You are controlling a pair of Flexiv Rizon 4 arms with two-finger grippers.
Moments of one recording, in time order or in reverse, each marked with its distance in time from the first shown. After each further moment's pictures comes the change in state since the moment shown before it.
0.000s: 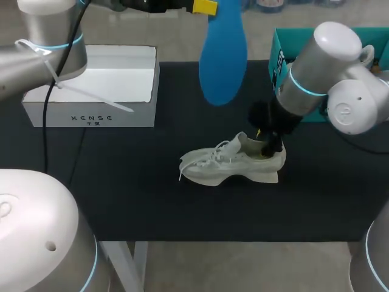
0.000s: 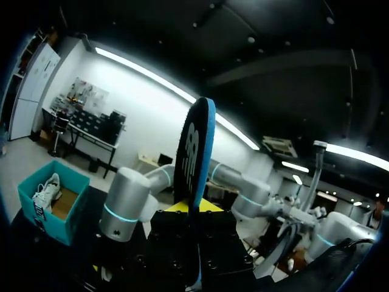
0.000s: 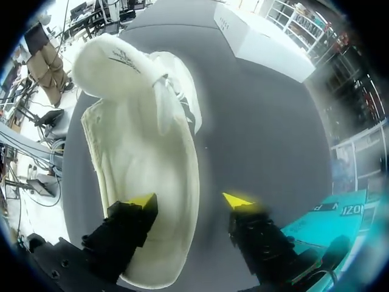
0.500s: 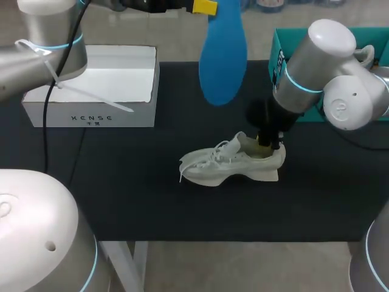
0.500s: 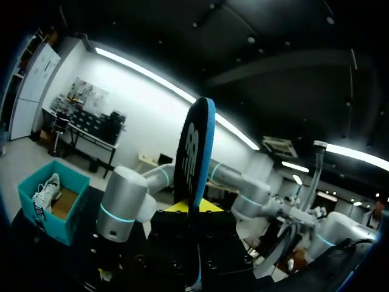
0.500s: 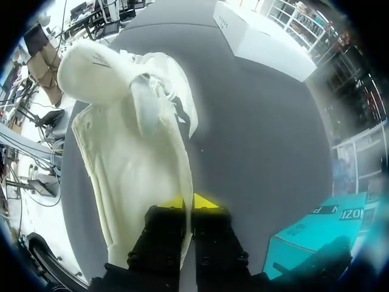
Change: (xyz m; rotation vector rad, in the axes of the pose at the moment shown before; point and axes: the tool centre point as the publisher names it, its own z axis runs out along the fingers) left arm 0.000 0.000 0.000 0.000 0.000 0.000; right arm -0.007 0.005 0.000 0.006 0.005 0.001
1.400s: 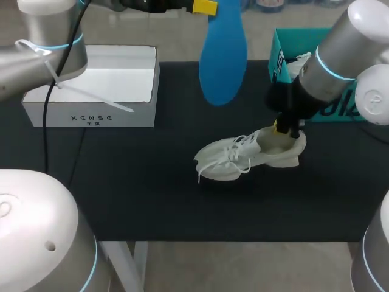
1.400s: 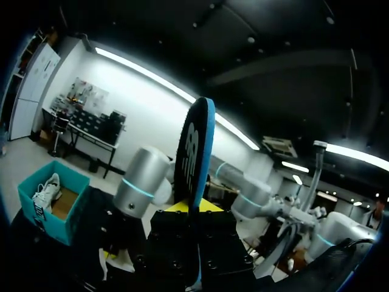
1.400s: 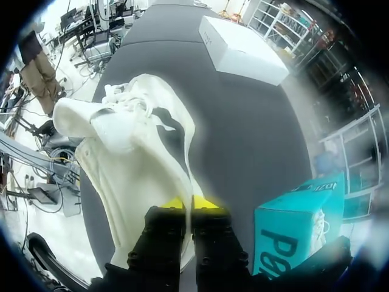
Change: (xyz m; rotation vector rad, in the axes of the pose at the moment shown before) left arm 0.000 0.000 0.000 0.000 0.000 0.000; right arm 0.009 -0.015 -0.080 -0.037 -0.073 0.059
